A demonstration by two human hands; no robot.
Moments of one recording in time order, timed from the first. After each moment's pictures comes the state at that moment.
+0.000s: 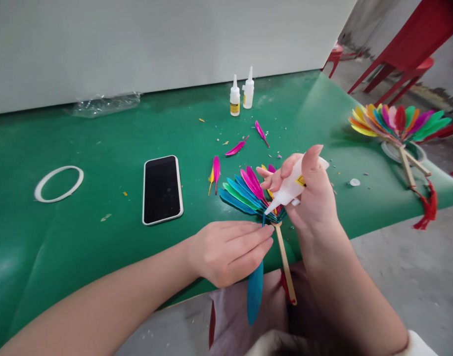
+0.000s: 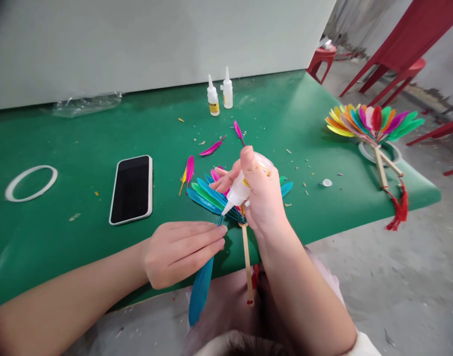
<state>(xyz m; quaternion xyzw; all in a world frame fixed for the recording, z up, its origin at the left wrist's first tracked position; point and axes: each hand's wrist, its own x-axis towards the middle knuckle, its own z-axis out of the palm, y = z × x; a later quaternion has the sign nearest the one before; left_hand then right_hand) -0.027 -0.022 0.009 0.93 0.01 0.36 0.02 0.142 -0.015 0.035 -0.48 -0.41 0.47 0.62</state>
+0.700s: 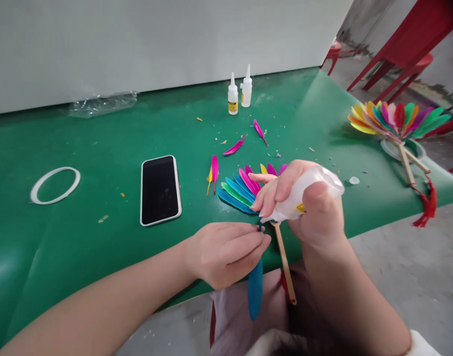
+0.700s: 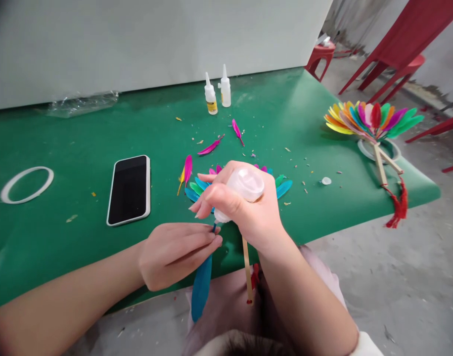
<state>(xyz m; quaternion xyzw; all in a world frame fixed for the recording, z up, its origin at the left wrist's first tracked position) -0.027 -0.031 0.006 0.92 0.12 0.35 0.14 0.134 -0.031 0.045 -0.36 -0.50 0.48 0.62</state>
